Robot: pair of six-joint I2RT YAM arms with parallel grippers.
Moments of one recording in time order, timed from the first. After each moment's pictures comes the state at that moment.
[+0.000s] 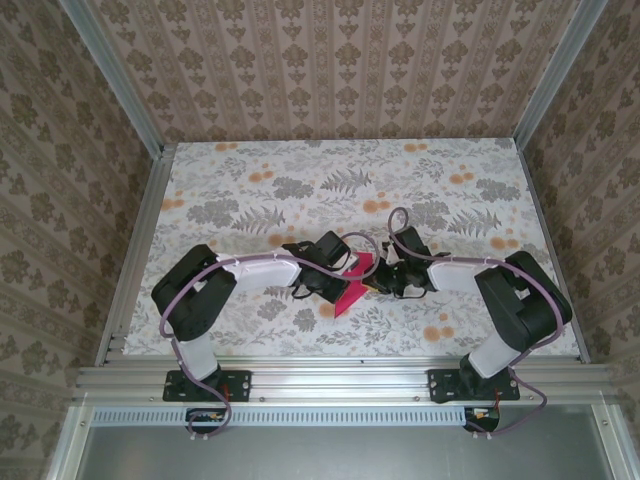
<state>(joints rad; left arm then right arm) -0.94 1.79 1.02 -0.40 0.16 -0.20 0.43 1.60 0.63 -0.02 -0.49 0.88</state>
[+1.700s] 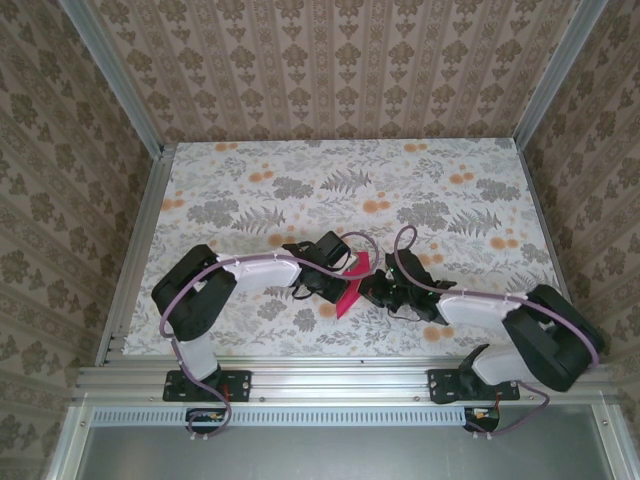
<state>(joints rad) -0.93 1.79 1.02 -0.40 0.16 -0.23 0.63 1.33 0.43 0.17 -0.26 1.18</state>
